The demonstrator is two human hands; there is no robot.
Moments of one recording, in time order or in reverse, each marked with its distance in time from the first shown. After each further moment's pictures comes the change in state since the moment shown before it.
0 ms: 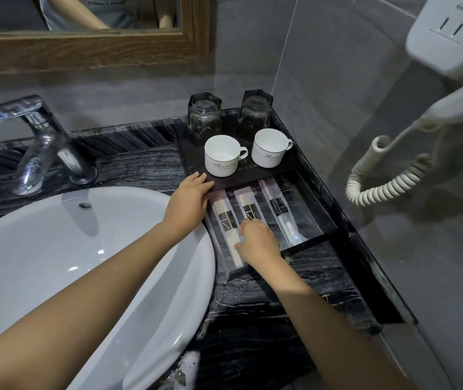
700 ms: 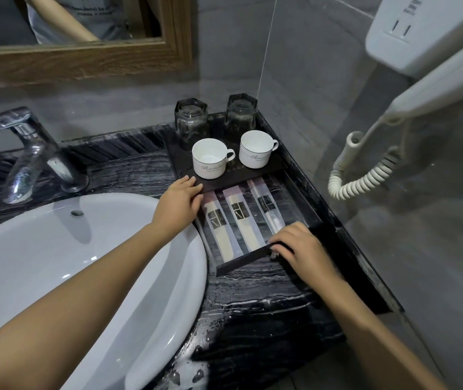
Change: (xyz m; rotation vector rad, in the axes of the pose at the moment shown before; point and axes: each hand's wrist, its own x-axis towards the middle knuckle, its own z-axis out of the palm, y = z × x) left_hand 0.001 -0.002 0.001 0.004 0.006 -0.002; right_hand -0.043 0.108 -0.023 0.106 0.381 -0.458
